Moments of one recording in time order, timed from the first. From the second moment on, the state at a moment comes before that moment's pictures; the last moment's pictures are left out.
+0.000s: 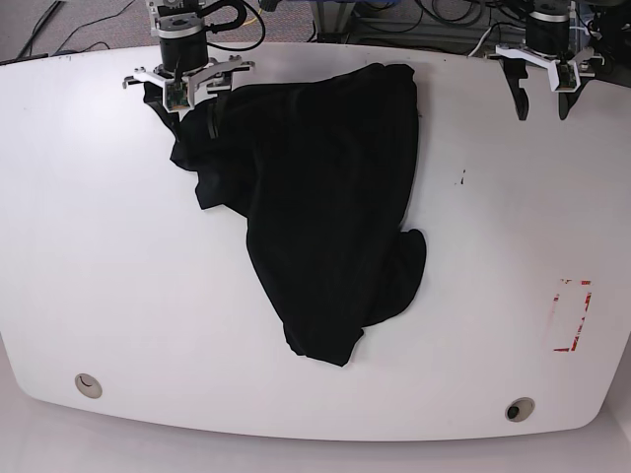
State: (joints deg) left arm 49.1 -10.0 -19.4 110.5 -11.9 -4.0 -2.7; right arm -43.0 -4.3 11.4 113.8 -7.0 11.0 -3.9
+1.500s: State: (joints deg) left arm 43.1 -8.5 -19.5 110.5 -11.7 -13.2 -2.5; right arm -27.5 -2.6 30.2 112.8 15.9 33.8 -36.2
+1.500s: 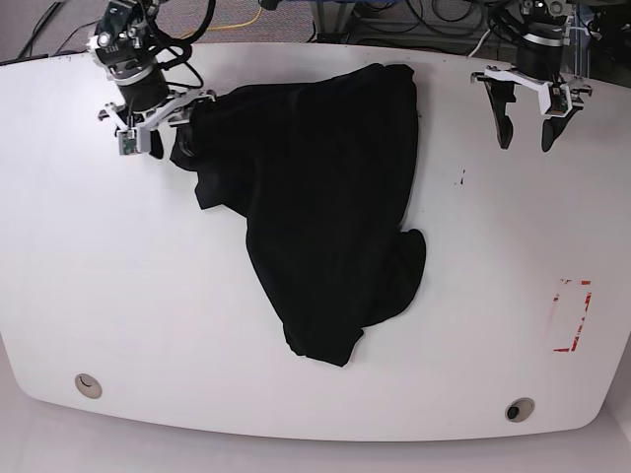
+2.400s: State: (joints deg) left arm 43.1 -8.4 -19.4 110.5 -11.7 -13.2 -2.5; right arm -9.6 8.8 33.5 98.2 26.0 40.1 -53.0
